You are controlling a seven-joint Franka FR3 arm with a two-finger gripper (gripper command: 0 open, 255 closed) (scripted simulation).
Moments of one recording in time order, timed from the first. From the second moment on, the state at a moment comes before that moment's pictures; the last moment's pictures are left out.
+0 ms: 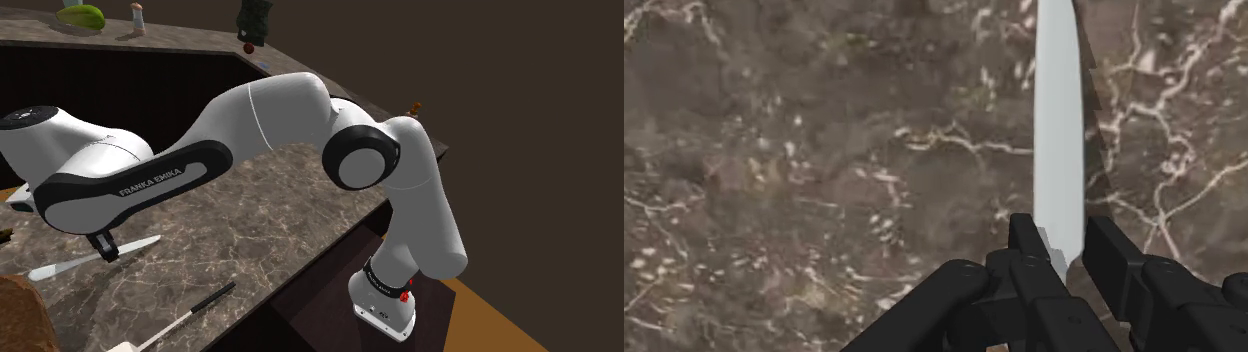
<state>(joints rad) 0.66 0.74 0.12 -1.37 -0.12 2.00 -0.72</state>
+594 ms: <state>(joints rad) 0.66 0.76 0.12 -1.38 -0.13 2.04 -0.72</state>
